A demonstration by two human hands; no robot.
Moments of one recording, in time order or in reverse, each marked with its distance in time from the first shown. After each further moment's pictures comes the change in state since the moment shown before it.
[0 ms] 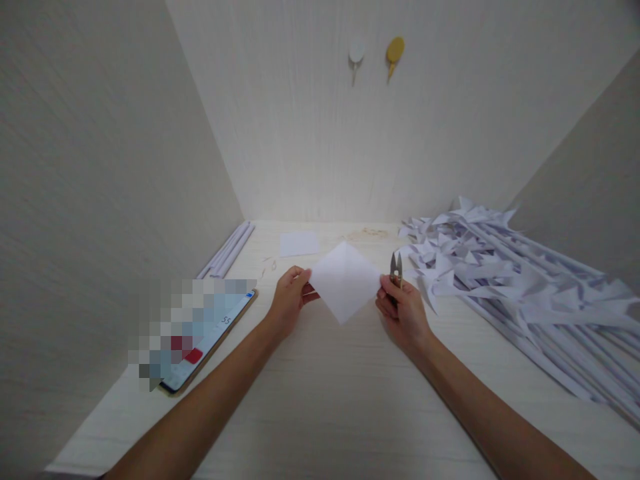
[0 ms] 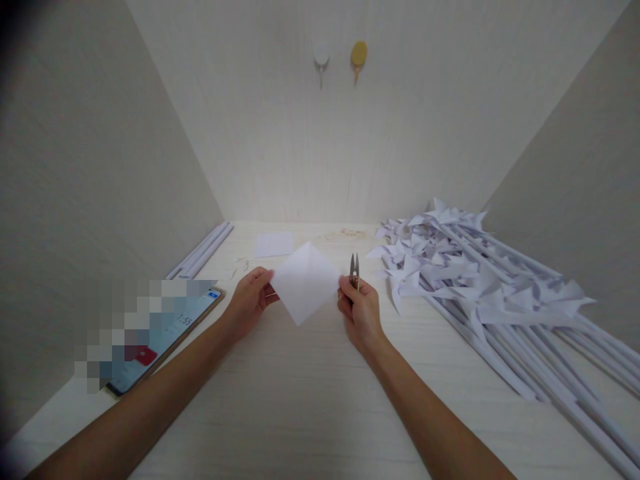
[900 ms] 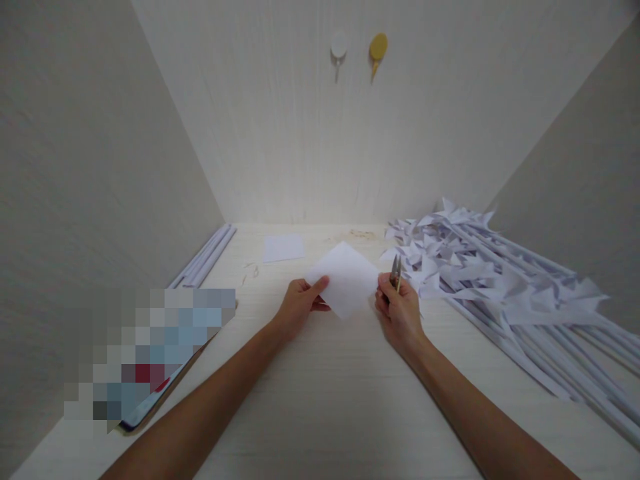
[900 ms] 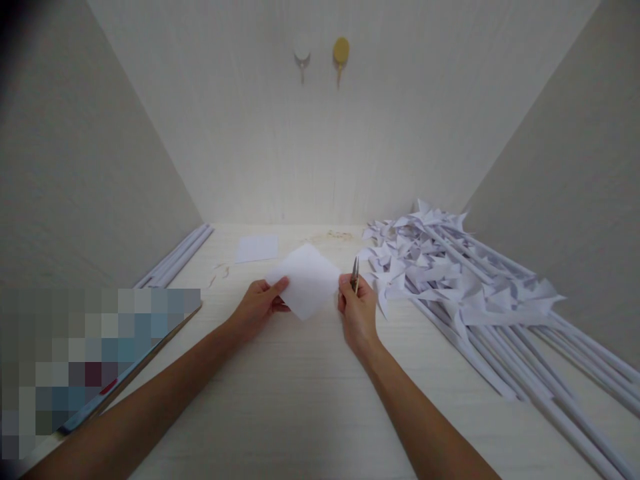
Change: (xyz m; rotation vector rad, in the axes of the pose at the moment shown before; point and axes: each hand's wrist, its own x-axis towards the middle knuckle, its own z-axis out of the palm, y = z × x) left_hand 0.019 -0.021 0.027 0.137 -0.104 -0.132; right_hand 0.016 -0.001 -0.015 -0.115 0.181 -0.141
